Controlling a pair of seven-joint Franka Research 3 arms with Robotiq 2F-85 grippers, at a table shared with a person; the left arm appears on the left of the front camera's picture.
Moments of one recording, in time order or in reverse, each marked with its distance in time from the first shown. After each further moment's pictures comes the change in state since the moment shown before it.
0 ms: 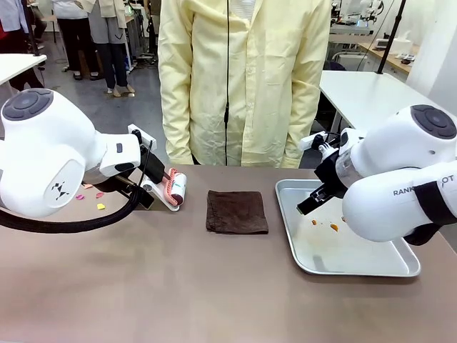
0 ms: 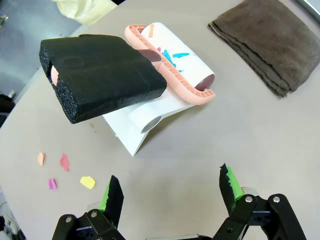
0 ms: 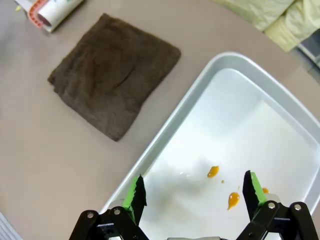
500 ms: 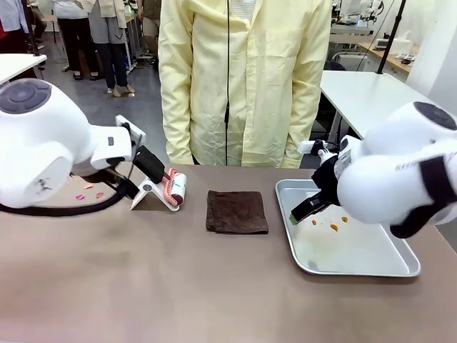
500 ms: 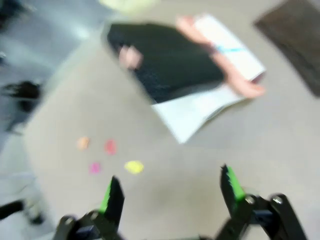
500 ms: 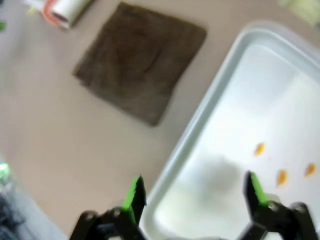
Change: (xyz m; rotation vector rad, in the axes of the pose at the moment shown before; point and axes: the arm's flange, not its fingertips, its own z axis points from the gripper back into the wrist) left arm 0.001 0.029 0.020 0.174 0.022 0.019; right arm -0.007 0.020 0.008 0.209 0.094 -0.192
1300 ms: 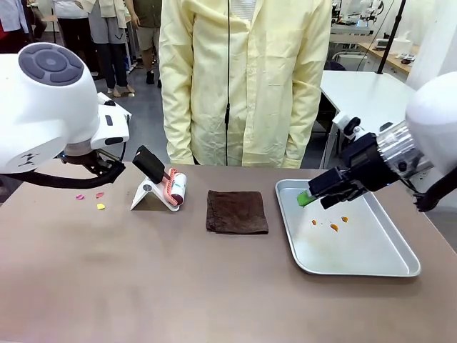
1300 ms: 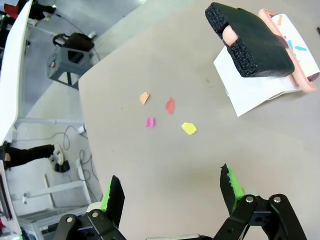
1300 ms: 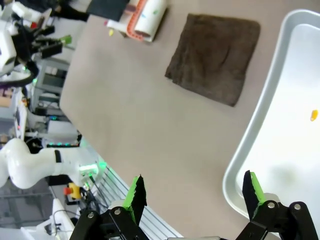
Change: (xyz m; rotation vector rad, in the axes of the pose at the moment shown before) left arm 0.013 0.009 0.042 0.253 0.146 0.106; right arm -0.009 0.000 0.070 0.316 -0.034 -0.197
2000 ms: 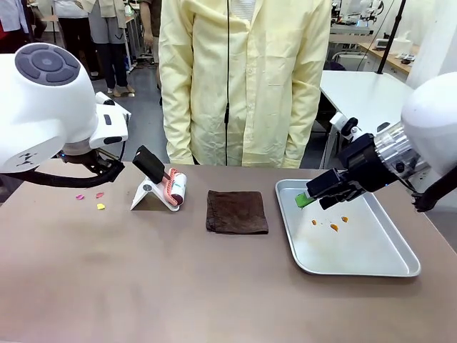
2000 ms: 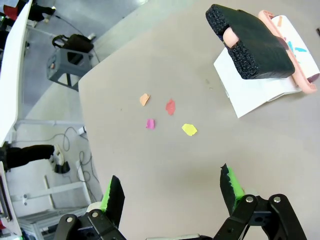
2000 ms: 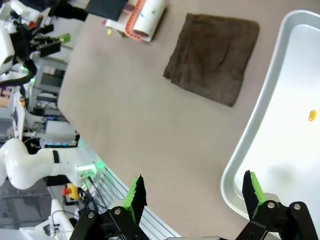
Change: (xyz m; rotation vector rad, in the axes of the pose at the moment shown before) left arm 0.000 0.001 0.000 -0.001 -0.004 -0.003; right arm 0.001 -0.003 0.002 -0.009 -0.005 -0.004
